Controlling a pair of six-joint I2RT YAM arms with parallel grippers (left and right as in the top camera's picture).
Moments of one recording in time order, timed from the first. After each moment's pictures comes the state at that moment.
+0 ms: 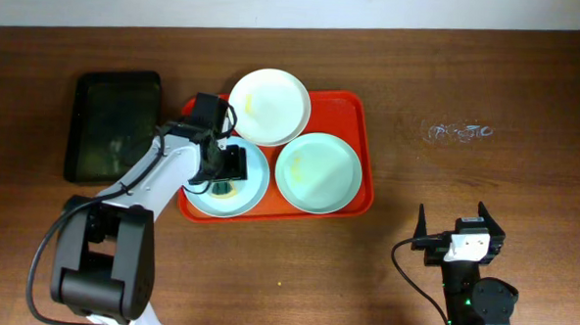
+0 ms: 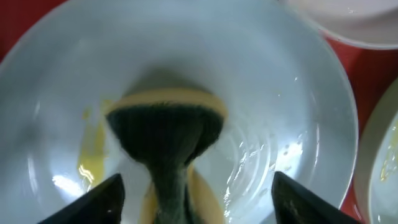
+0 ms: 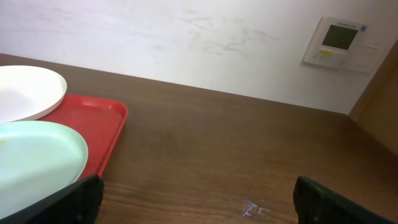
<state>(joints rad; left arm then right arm) -0.22 1.85 1.20 -0.69 0.07 -0.29 -0.03 0.01 0.02 -0.09 0.00 -0.18</state>
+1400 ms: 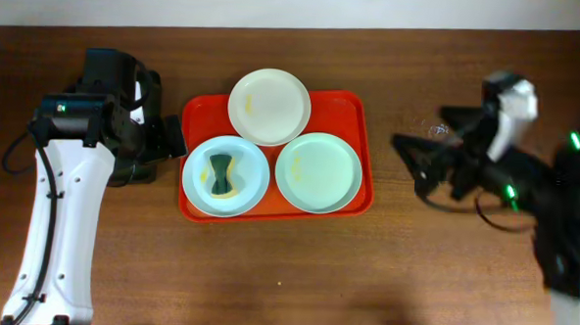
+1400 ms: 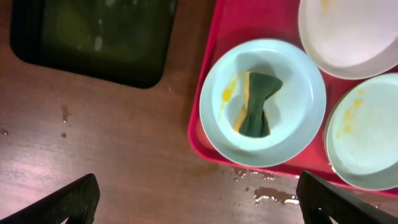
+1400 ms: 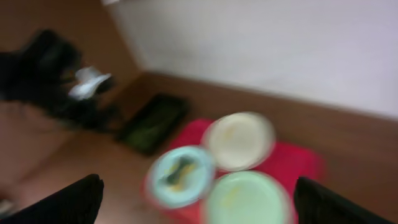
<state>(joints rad) 0.00 1.54 1.59 -1.32 -0.03 -0.29 -0.04 1.08 1.41 -0.79 -0.84 0.03</state>
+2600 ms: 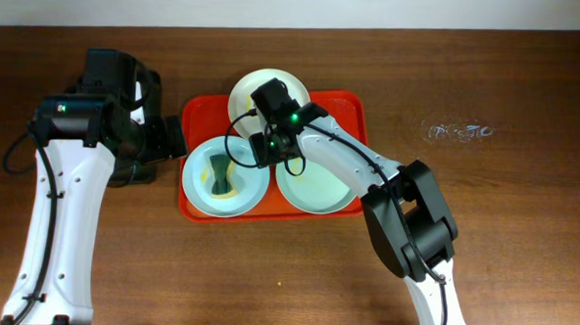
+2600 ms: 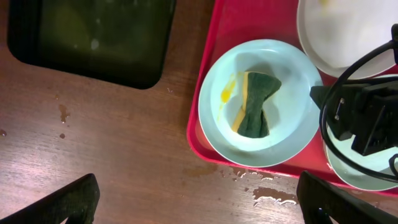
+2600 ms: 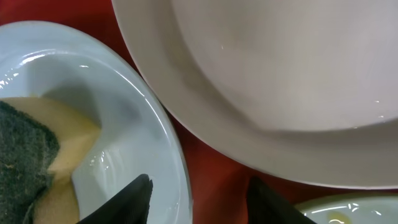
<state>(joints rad) 0.00 1.54 1.59 -1.32 -0.03 -0.29 0.61 2.27 1.77 -0.69 -0.16 0.26</state>
